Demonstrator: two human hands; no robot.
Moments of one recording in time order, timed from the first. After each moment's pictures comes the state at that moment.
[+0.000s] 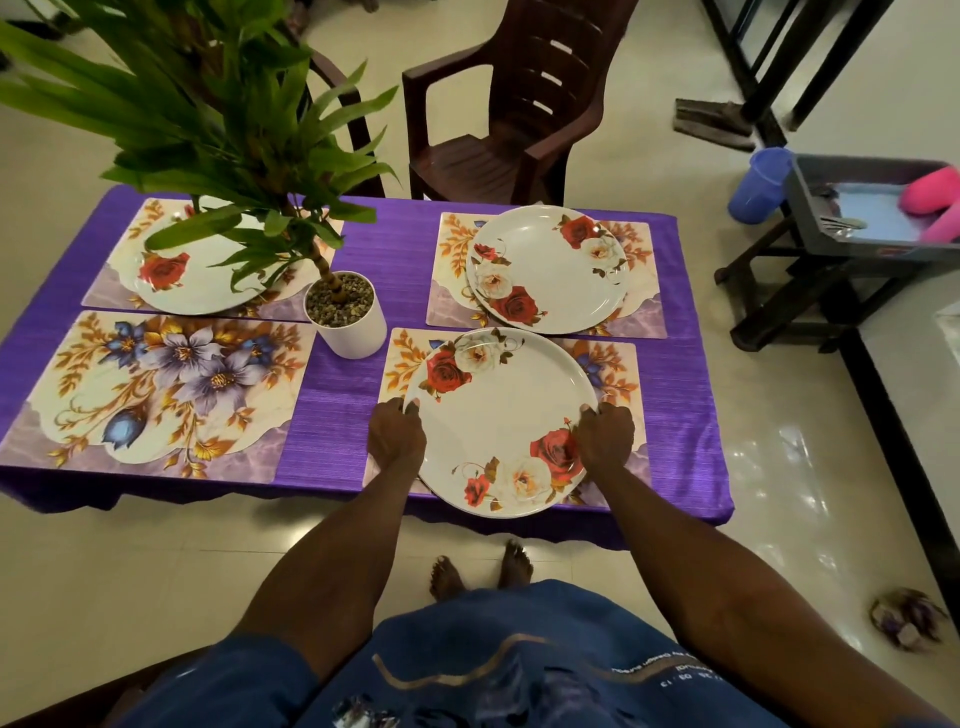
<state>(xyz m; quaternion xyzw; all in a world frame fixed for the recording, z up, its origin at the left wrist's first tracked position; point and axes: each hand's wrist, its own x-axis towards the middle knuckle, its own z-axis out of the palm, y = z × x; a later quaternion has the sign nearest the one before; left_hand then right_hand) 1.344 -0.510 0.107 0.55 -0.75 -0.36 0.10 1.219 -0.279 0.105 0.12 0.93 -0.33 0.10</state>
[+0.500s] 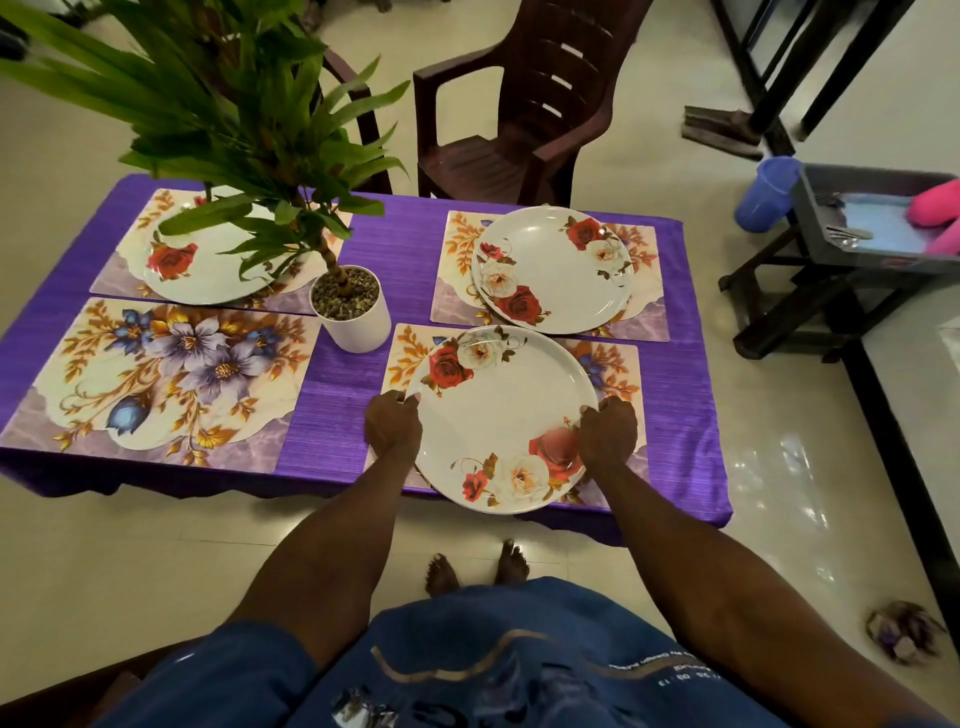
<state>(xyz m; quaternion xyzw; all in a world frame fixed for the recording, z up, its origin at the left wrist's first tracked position) 1.342 -0.518 0.112 0.56 -0.75 -0.35 0.09 1.218 -0.281 0.108 0.13 0.92 -0.35 0.08</state>
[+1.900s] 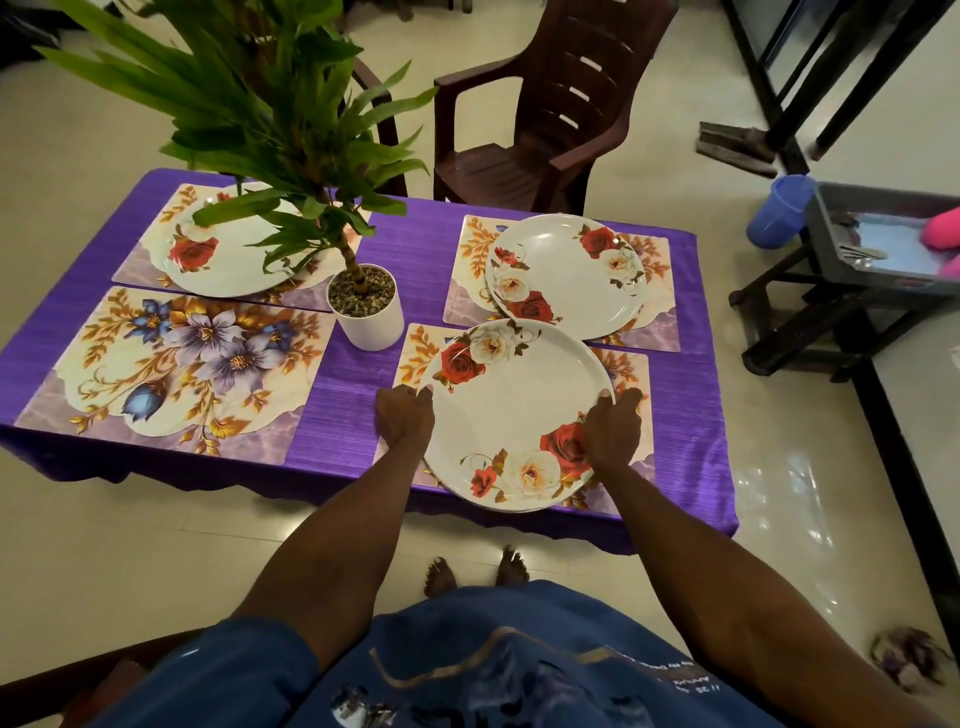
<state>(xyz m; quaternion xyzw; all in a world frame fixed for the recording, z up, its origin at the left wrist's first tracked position) 1.333 -0.521 0.116 0.60 -0.68 -0.42 0.10 1.226 -0.296 0.147 0.13 0.91 -0.38 0.09</state>
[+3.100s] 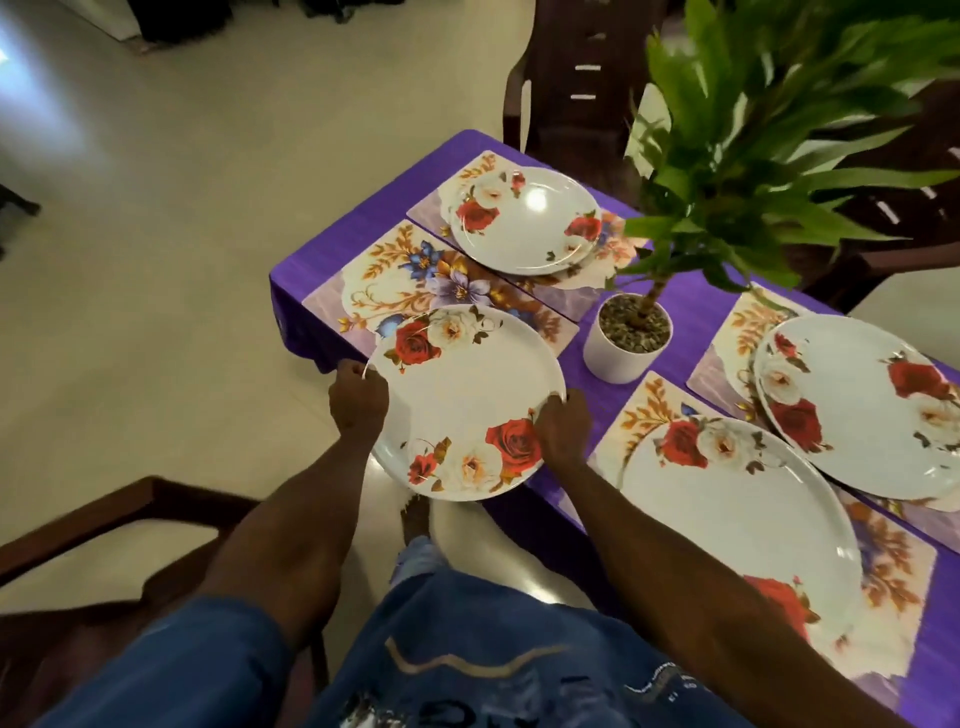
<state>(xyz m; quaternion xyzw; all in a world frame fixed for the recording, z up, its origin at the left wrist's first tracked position) 1.596 -0.750 0.126 0.73 -0.55 -0.28 0.28 1.390 -0.599 0.147 -0.14 0.85 -0.42 0.29</state>
